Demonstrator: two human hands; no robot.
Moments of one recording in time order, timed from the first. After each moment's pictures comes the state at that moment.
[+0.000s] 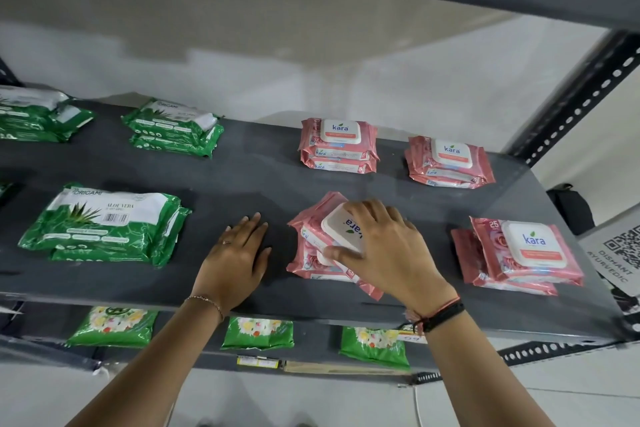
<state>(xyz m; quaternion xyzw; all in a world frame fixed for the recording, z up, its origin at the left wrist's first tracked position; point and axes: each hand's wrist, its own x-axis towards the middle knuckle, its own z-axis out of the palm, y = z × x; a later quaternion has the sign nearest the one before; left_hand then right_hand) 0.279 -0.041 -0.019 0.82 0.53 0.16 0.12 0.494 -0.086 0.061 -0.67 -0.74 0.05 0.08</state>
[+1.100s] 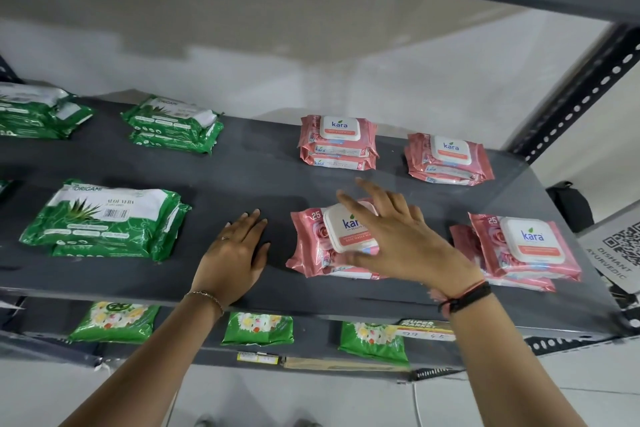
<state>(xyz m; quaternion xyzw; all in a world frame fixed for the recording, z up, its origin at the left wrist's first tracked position) 0.279 -0.041 -0.020 0.83 0.53 0.16 0.11 0.511 -0.083 0.077 -0.62 -0.77 0.13 -0.01</state>
